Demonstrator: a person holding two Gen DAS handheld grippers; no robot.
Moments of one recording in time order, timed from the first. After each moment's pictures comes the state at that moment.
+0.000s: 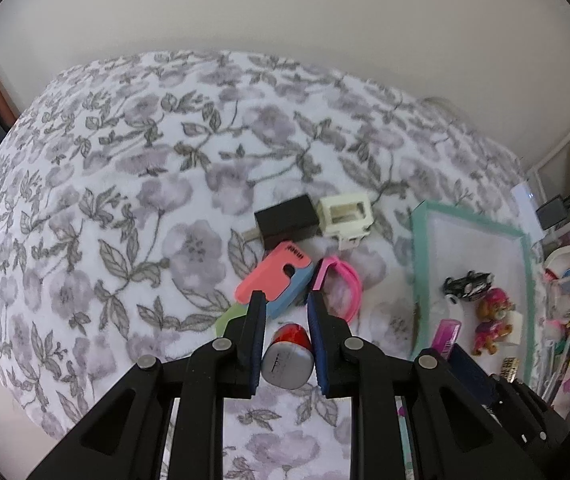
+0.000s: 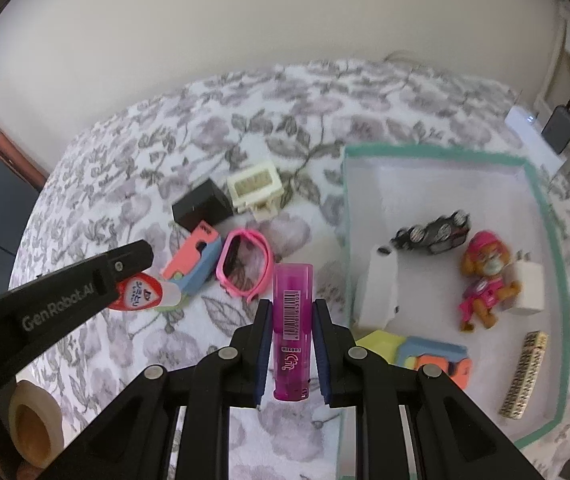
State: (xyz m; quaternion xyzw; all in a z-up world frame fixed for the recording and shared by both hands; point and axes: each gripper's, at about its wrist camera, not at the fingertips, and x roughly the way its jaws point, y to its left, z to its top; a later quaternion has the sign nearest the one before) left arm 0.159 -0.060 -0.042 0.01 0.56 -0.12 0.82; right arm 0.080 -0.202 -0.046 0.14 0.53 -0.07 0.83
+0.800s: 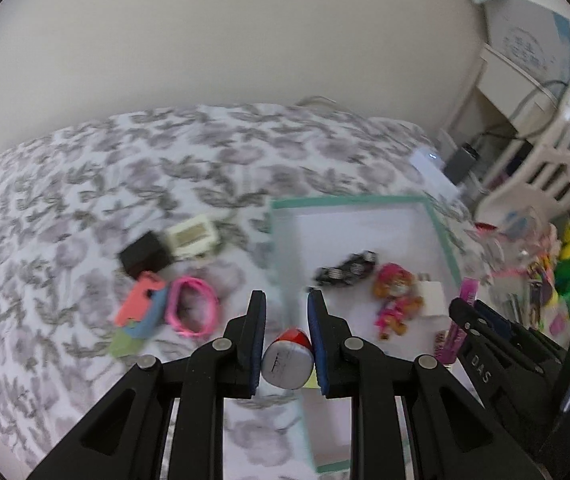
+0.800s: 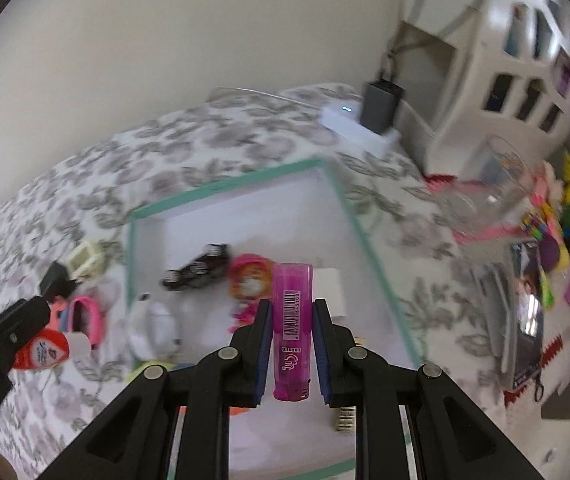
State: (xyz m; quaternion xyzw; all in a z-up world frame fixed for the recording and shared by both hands) left arm 0.098 -0.166 -0.019 0.06 0.50 -0.25 0.83; right arm 0.015 -0.338 -0.034 0.16 0.50 -0.28 0.80
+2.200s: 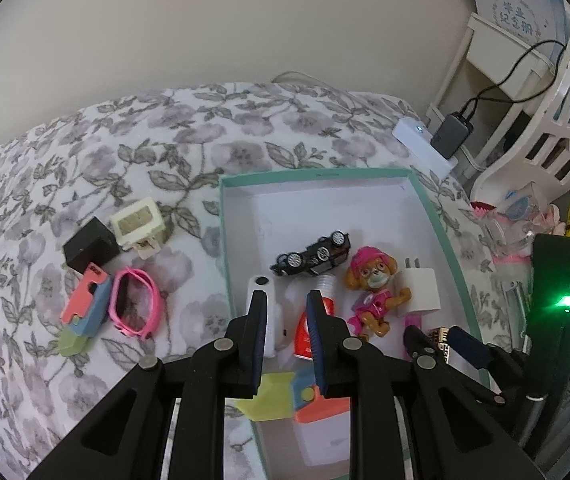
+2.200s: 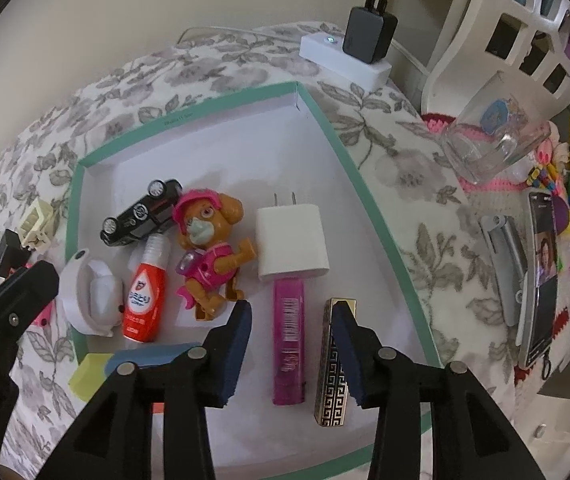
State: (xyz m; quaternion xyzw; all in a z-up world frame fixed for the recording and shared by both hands) left arm 0.089 -0.203 -0.051 0.08 0.50 -0.25 0.82; right arm 0.017 -0.344 -0.079 0.17 0.56 -0.28 0.76
